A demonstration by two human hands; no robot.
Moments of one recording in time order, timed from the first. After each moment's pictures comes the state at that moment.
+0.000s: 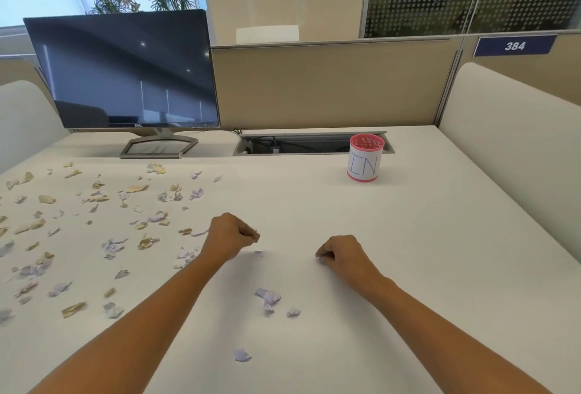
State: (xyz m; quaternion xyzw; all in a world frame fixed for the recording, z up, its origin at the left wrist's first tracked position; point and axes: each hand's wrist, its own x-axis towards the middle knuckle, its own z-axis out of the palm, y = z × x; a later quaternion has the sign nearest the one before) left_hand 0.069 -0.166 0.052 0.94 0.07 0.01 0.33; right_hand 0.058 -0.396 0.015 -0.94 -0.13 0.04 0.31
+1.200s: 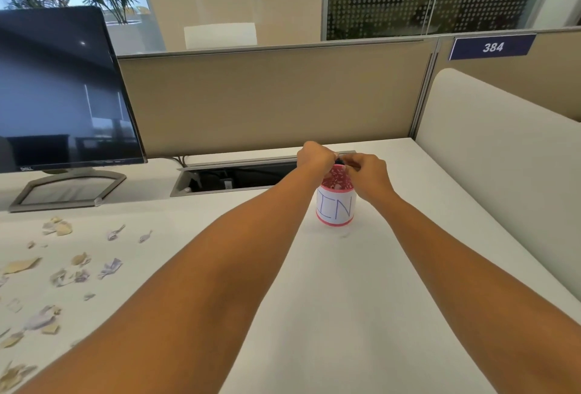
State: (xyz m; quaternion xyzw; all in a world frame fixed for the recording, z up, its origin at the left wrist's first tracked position) left_hand 0.320 -0.400 0.130 0.84 0.08 -0.03 0.53; right_hand 0.286 -0.490 0.103 -0.90 0.08 -0.15 0.40
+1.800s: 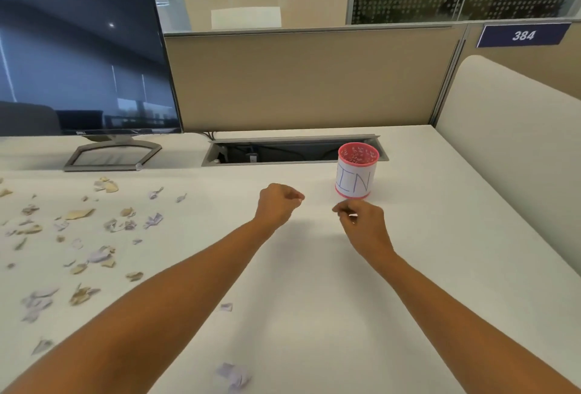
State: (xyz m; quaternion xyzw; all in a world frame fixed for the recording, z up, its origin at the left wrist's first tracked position) left_hand 0.219 -0.281 0.056 0.89 0.04 -0.01 0.46; right_hand 0.174 -0.442 0.033 -0.88 -0.01 -0.15 0.45
